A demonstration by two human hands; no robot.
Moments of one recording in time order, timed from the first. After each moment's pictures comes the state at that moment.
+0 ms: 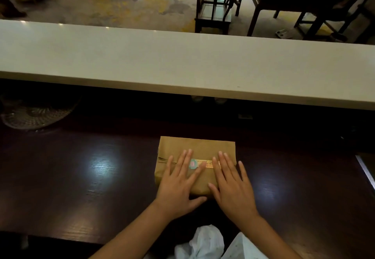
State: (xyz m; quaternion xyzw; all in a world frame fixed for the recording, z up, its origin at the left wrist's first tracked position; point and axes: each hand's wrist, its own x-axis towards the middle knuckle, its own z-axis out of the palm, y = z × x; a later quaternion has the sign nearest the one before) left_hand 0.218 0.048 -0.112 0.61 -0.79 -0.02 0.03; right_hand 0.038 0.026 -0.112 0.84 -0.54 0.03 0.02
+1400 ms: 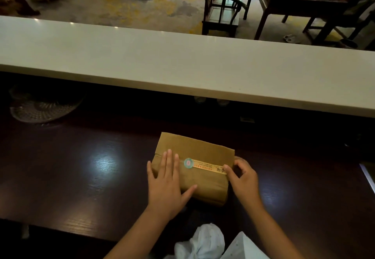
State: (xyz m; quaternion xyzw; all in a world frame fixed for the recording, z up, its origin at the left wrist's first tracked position) left_hand 0.216 0.058 -0.103 0.75 -0.65 -0.08 -0.02; right_hand 0.022 -0.004 -0.093 0.64 -0.56 0.38 -0.36
